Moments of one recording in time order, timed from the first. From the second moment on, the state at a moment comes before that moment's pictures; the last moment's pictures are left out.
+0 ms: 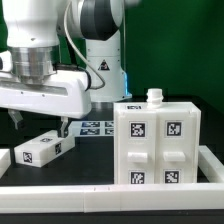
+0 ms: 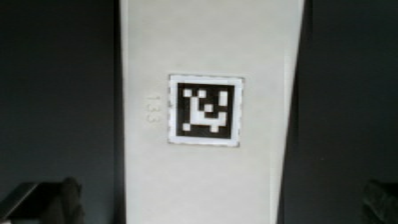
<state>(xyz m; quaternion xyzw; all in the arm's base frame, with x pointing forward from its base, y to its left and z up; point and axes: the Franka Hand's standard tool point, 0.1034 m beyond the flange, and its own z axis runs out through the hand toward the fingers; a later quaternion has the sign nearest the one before) 0.464 -0.143 0.048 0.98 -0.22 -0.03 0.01</state>
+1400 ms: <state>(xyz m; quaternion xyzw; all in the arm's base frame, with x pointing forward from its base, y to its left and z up) 0.440 -0.141 0.016 0.98 -0.20 -0.03 0.03</state>
